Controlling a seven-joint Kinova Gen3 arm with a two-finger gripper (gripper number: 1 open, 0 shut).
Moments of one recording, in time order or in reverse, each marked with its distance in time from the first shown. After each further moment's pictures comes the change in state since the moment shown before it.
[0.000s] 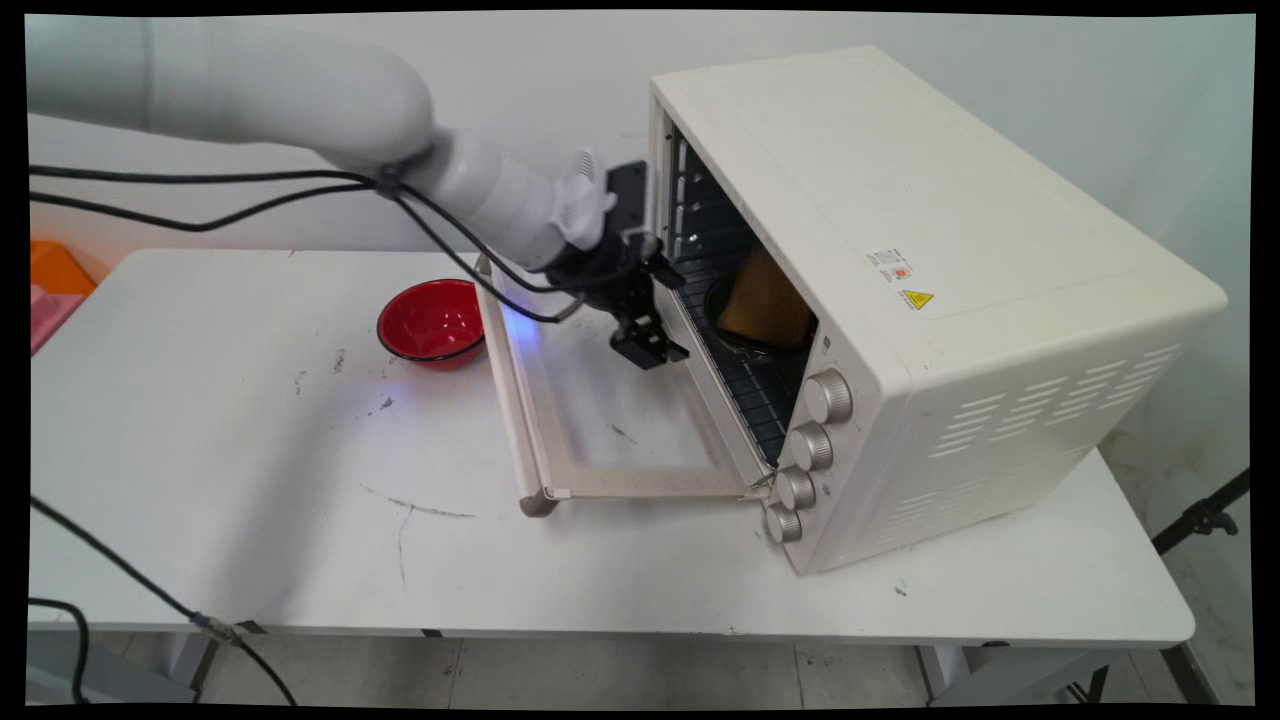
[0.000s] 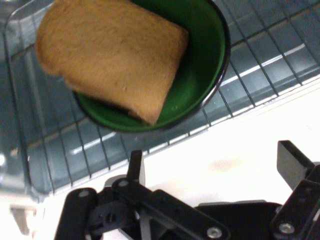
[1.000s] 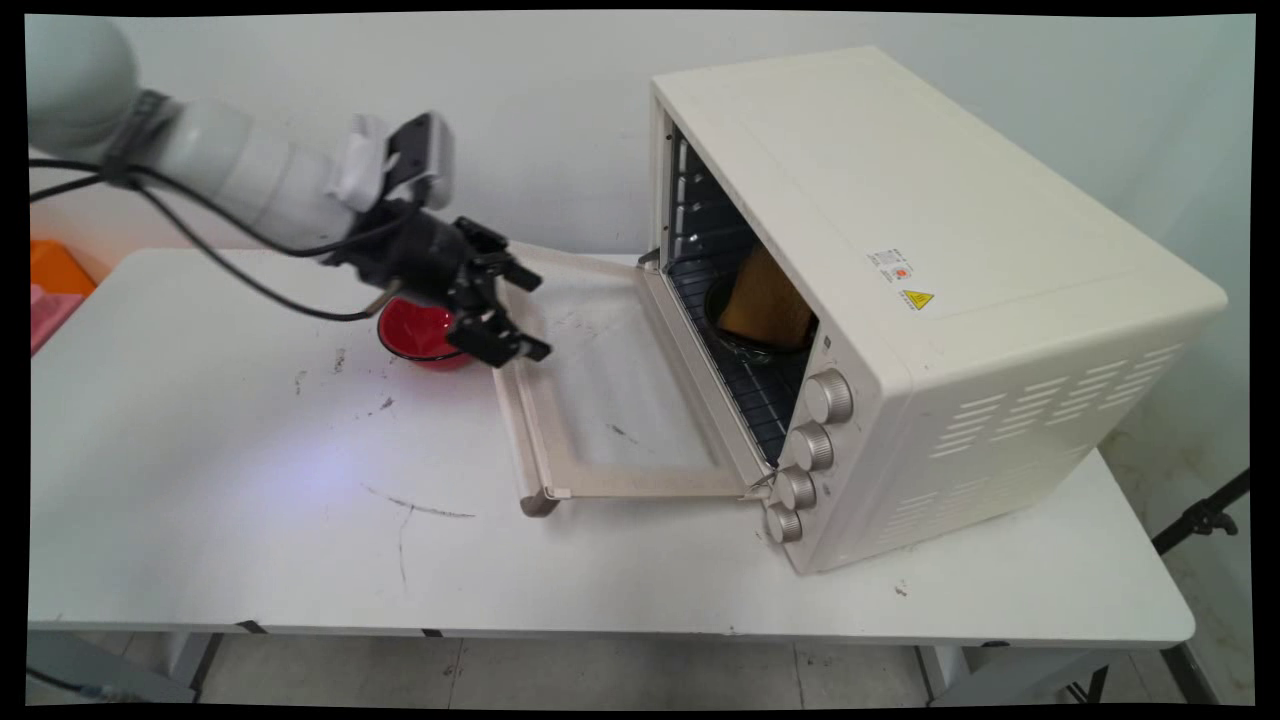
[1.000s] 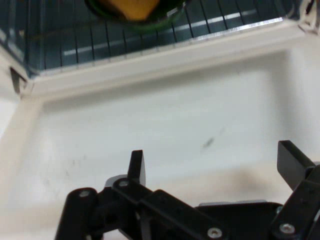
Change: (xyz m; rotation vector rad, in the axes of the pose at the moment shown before) arm -0.088 0.034 -0.134 -0.020 0.034 -0.247
